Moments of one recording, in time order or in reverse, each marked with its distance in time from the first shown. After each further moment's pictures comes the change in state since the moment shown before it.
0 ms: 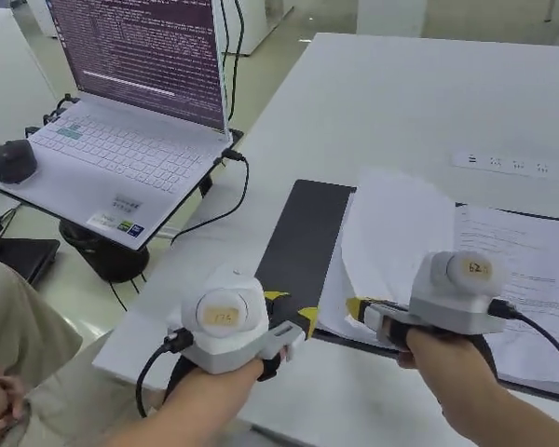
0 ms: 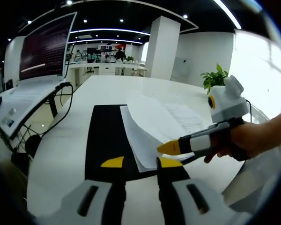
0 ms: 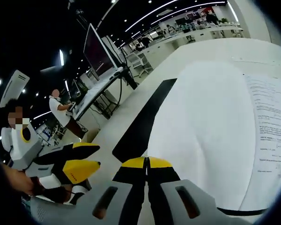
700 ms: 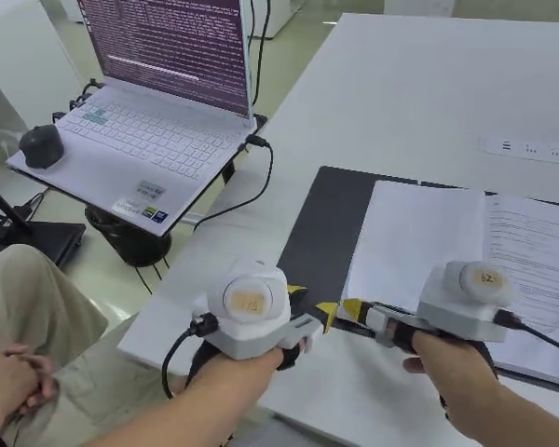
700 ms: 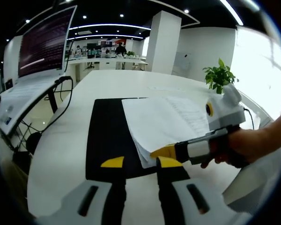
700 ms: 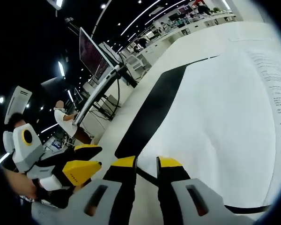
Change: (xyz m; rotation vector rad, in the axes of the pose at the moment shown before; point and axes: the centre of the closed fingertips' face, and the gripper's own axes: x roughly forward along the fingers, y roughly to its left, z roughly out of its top) left arm 0.015 0.008 -0.011 0.010 0.050 0.007; right arm 0.011 -0.010 -0.011 0.128 -0.048 0.072
